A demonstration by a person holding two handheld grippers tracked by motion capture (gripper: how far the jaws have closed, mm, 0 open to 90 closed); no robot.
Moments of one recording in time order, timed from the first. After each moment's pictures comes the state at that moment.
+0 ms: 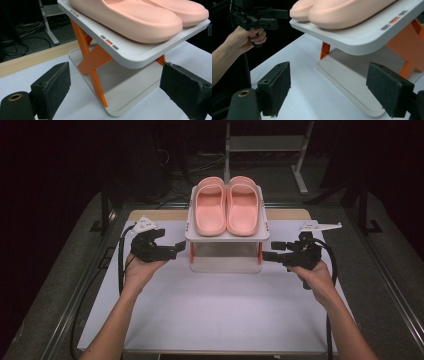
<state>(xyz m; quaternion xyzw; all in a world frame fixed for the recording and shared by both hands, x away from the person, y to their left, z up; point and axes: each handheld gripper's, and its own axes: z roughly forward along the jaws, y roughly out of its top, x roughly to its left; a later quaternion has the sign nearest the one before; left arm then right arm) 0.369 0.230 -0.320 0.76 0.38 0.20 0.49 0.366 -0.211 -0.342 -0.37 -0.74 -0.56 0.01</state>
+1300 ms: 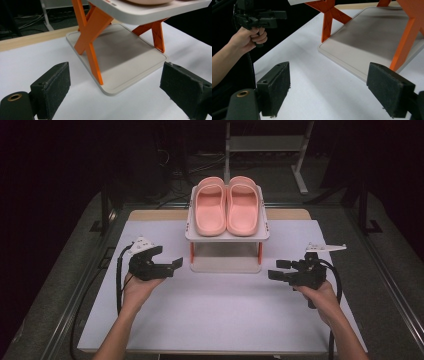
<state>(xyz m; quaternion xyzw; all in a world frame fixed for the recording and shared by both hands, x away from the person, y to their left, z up) 0.341 0.242 -0.358 0.75 0.40 0.19 0.49 0.335 -0.228 -0.383 -0.38 -0.73 -0.56 0.03</state>
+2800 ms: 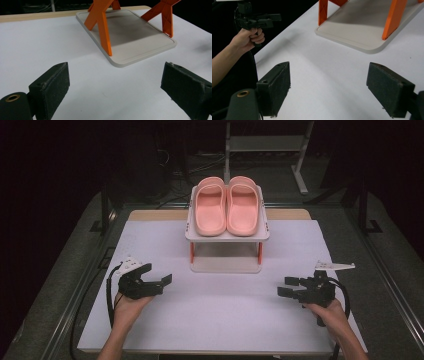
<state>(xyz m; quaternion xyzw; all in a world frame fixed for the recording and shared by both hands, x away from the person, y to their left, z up) 0.308 0.273 -0.394 0.74 0.44 0.19 0.48 0.304 -0.253 -0.419 -0.40 -0.73 -0.55 0.05</state>
